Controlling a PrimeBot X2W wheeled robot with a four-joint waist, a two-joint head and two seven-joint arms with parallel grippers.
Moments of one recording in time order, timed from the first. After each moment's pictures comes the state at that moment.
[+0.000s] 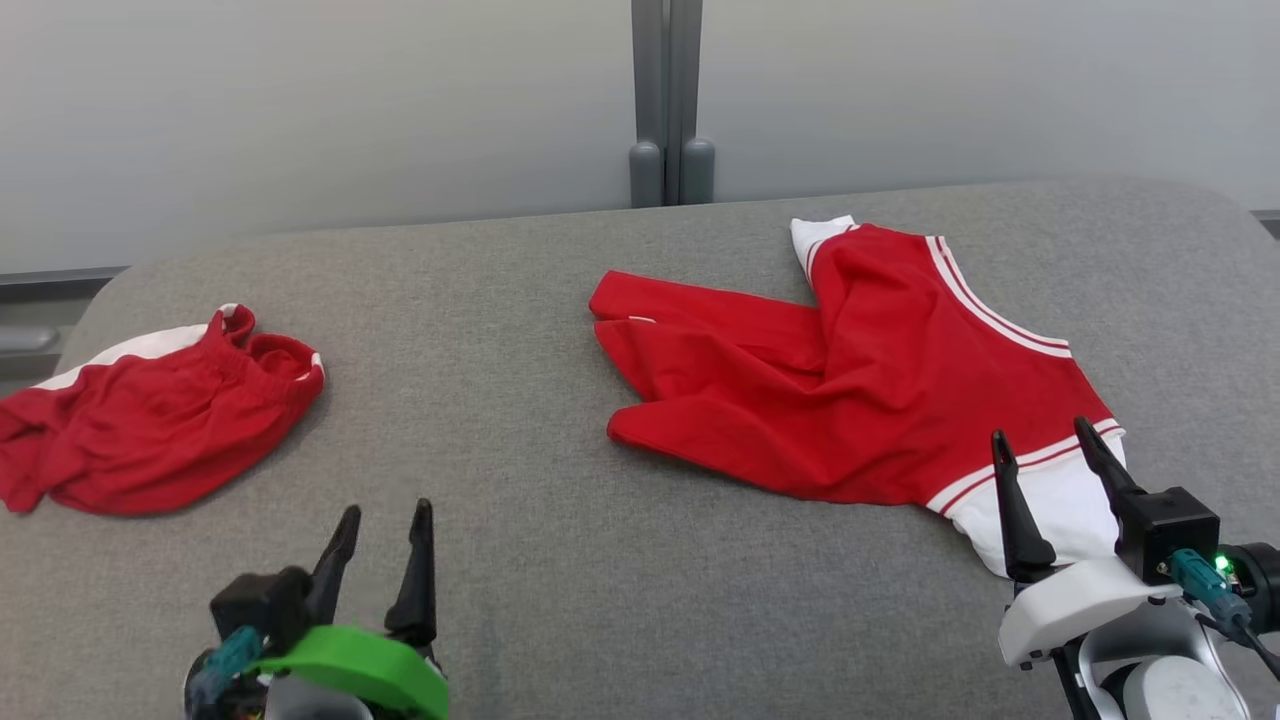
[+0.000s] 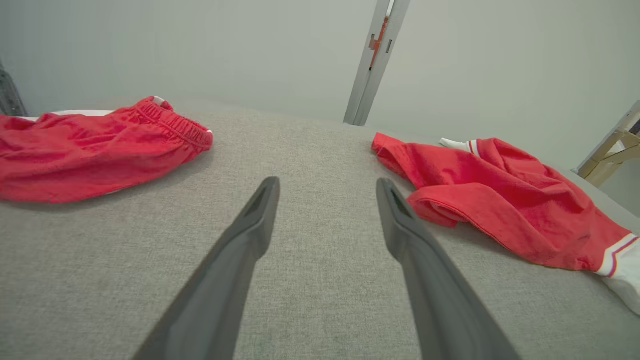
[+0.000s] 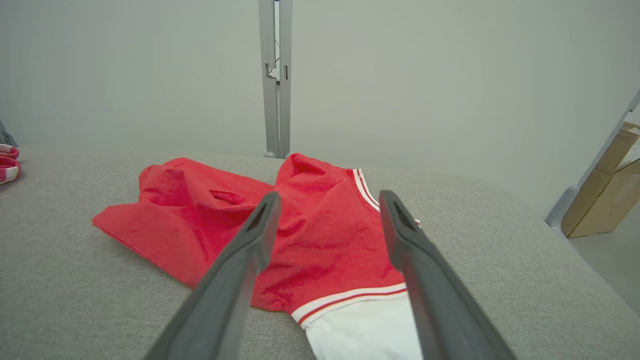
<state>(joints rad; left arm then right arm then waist) -0.01 0.07 -0.10 0.24 -0.35 -0.13 -0.17 0.01 -0.07 -0.06 0.04 -0.02 0.13 -0.08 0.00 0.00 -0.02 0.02</state>
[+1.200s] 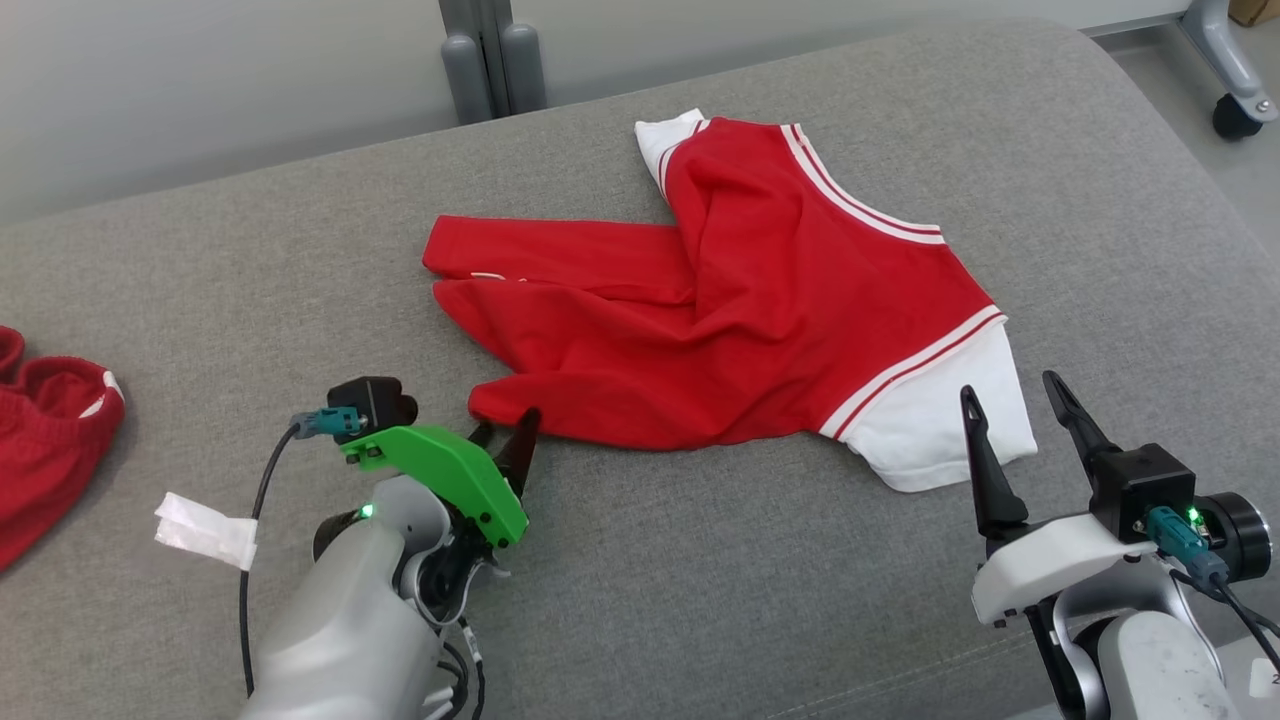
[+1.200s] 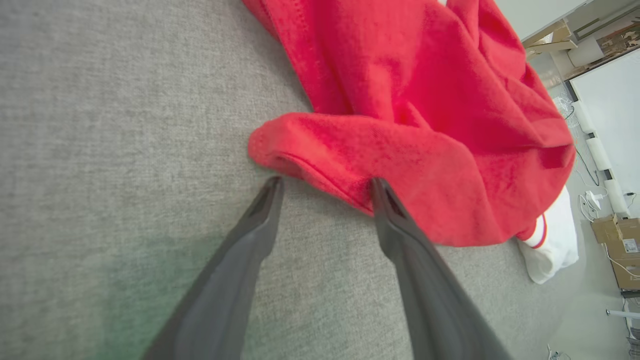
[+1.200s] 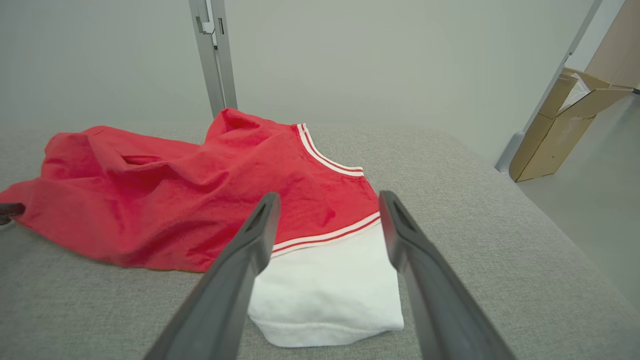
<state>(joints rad) -0.61 0.05 -0.46 0.94 -0.94 -0.13 0.09 -0.07 -0.07 -0.01 0.06 0.00 0.13 -0.08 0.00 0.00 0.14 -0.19</state>
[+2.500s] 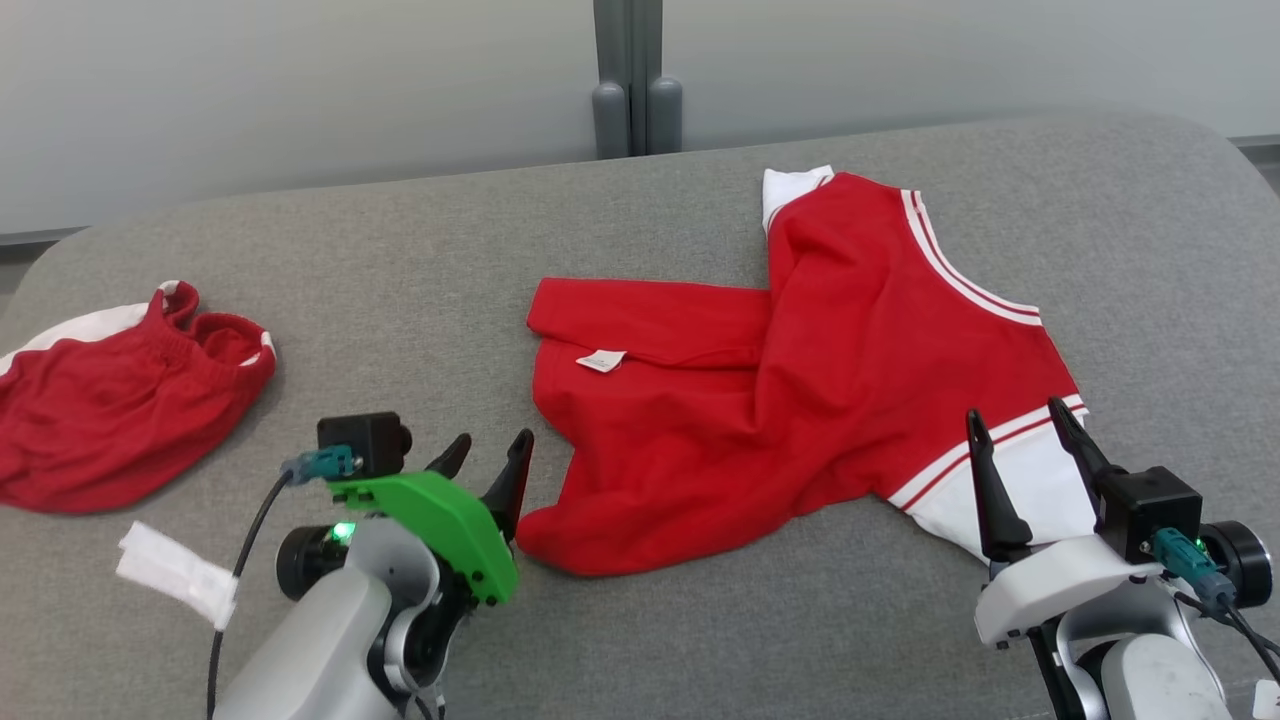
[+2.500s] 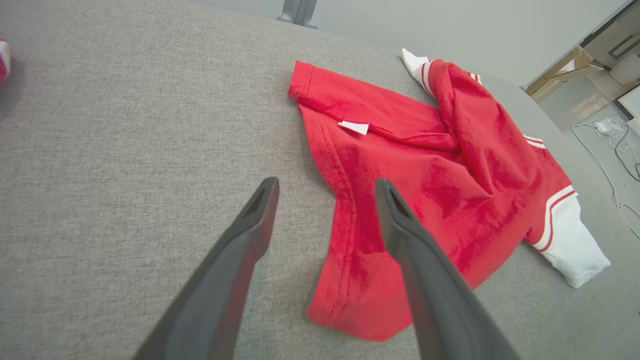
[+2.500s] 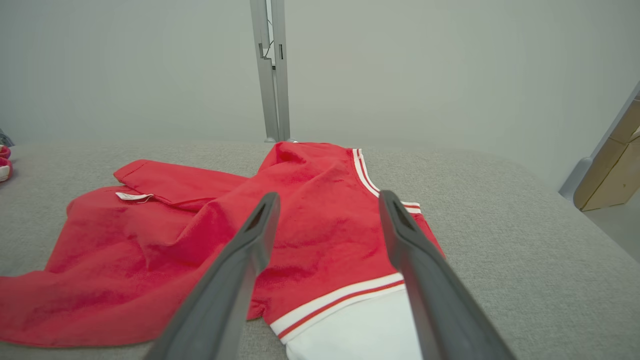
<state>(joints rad) -0.40 0.25 -0.63 0.43 -0.90 0.07 0.06 -0.03 -0.05 -0.02 0.06 0.02 0.13 -0.08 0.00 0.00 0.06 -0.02</state>
